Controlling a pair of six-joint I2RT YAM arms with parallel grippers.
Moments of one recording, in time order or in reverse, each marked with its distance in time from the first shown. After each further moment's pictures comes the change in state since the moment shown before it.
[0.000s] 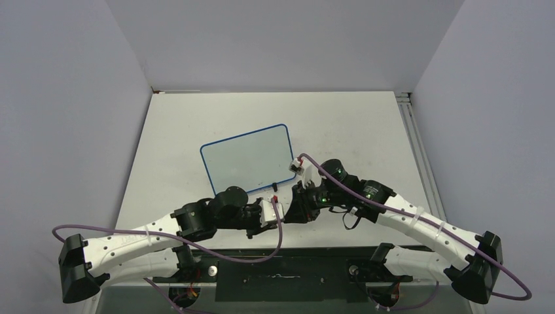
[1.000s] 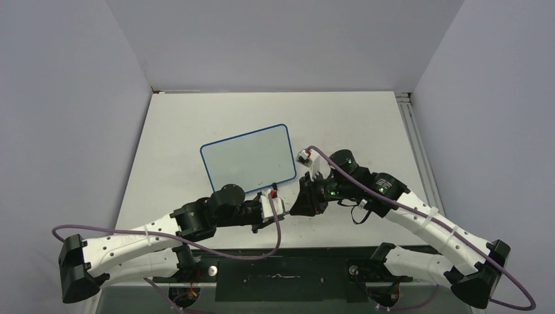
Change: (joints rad) left arm -0.001 -0.002 0.010 0.132 -0.034 0.005; right arm -0.063 -0.020 0.144 -0.185 0.001 -0.117
